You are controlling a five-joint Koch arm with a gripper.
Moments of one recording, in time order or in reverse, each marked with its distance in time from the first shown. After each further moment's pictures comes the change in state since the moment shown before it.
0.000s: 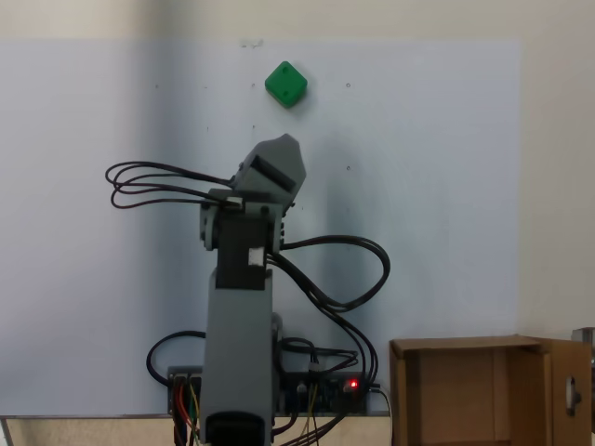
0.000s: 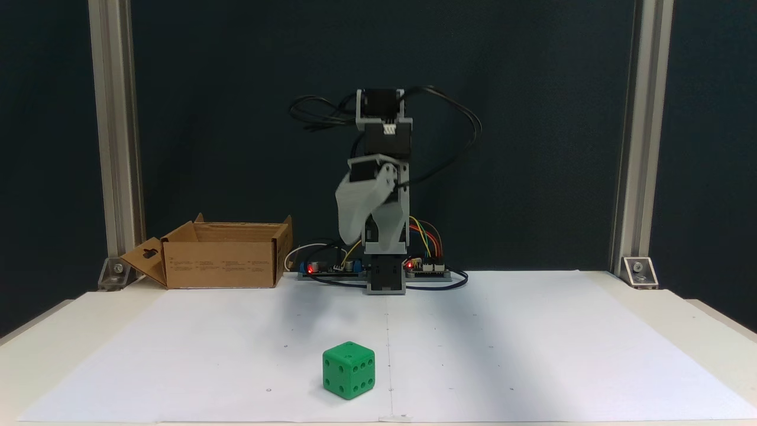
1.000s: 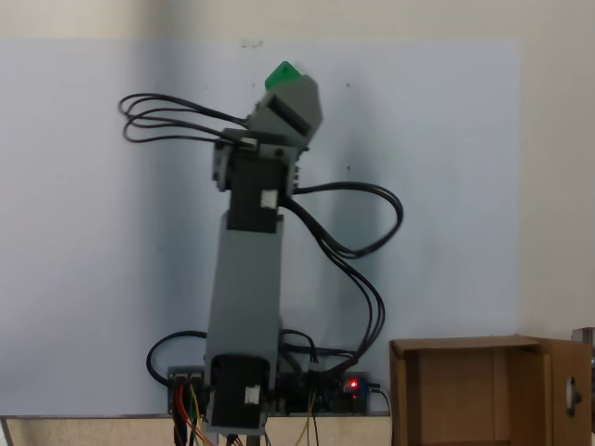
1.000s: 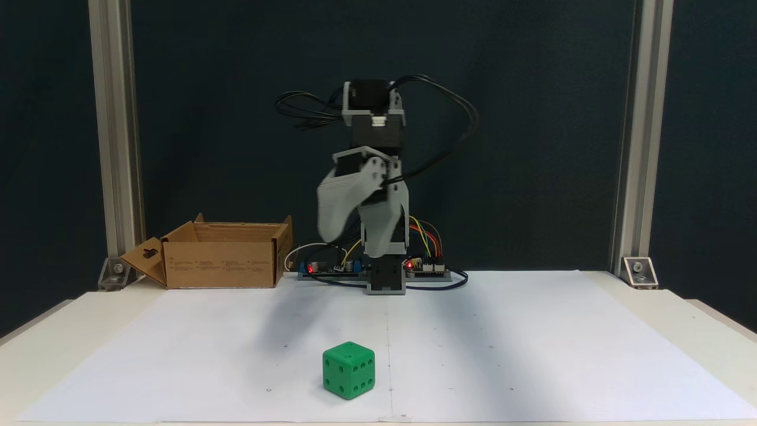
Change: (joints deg) arm 0.9 -14.8 -17.2 -3.2 1.6
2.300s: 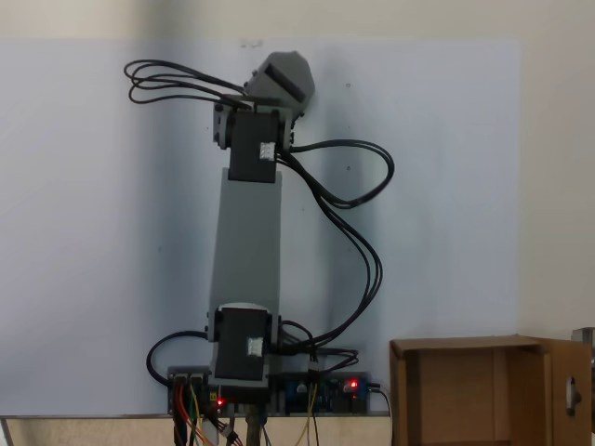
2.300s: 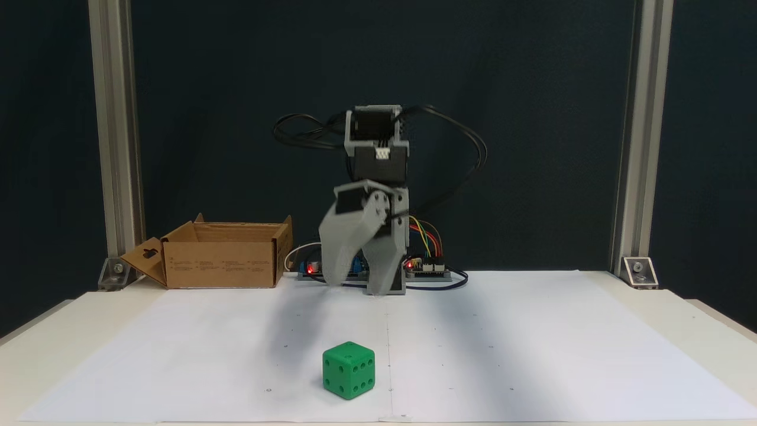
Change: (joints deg) arm 0.8 -11.1 -4.7 -8.7 2.2
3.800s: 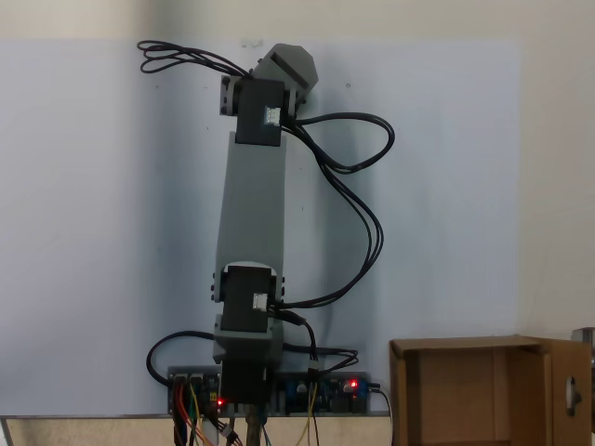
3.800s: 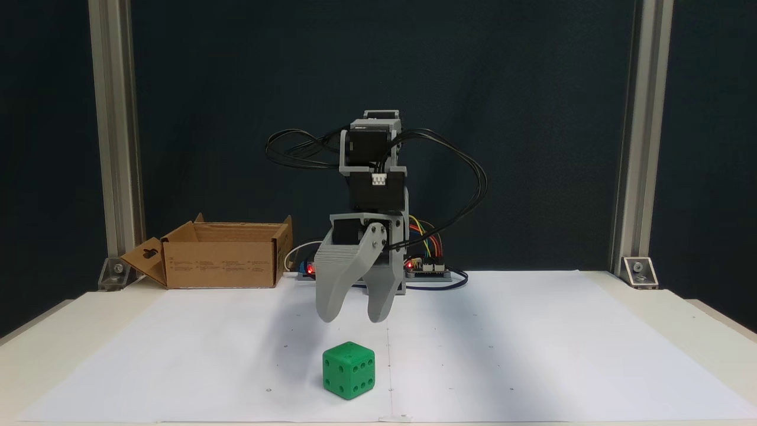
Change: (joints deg) arm -0.3 -11.2 -7.1 6.8 0.0
